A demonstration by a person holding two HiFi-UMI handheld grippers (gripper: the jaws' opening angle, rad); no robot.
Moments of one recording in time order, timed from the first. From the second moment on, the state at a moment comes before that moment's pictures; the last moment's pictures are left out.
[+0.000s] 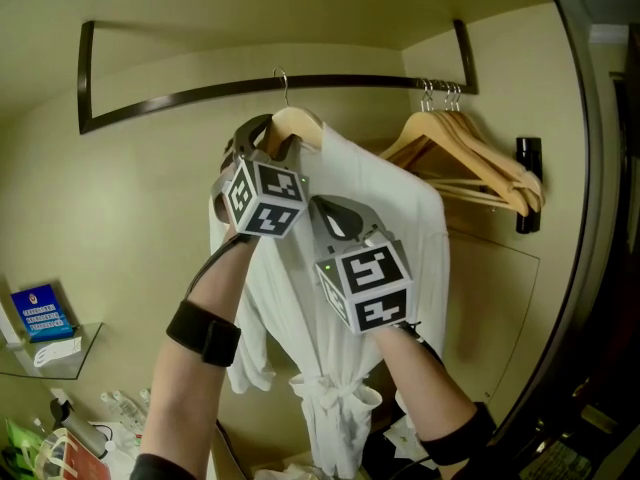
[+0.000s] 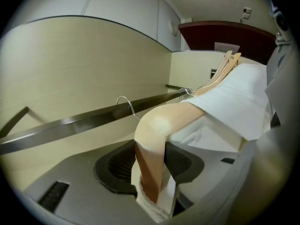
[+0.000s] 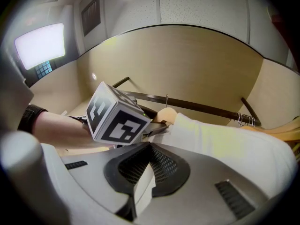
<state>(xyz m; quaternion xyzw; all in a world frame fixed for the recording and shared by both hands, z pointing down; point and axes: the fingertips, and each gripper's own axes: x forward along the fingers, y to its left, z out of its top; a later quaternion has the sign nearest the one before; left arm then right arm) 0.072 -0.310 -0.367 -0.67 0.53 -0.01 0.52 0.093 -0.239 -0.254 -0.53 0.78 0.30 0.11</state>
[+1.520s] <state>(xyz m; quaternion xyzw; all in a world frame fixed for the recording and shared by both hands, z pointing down) -0.009 -0.185 -0.334 -0.58 0.65 -0.09 0.48 0.057 -0.150 -0.213 -0.39 0.87 0.25 0.14</state>
